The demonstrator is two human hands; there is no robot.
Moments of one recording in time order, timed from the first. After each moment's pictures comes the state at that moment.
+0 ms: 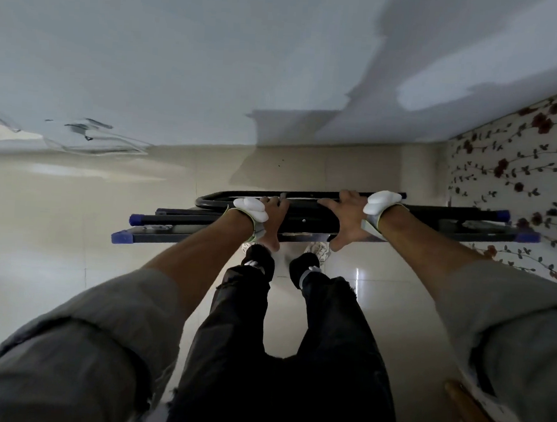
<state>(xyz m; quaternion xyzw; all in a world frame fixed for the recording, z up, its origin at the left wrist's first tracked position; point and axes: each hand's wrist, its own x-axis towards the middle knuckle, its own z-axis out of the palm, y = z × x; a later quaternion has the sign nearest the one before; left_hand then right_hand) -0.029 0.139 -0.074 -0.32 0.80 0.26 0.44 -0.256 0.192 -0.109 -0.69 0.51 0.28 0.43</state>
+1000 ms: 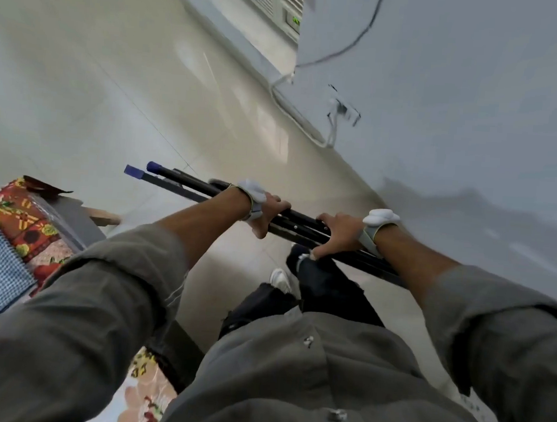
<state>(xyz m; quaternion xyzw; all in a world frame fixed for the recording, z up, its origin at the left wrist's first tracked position) 0.518 0.237 0.045 -0.54 0.70 0.38 0.29 0.292 0.159 0.037 -0.80 0.32 0.36 0.35</state>
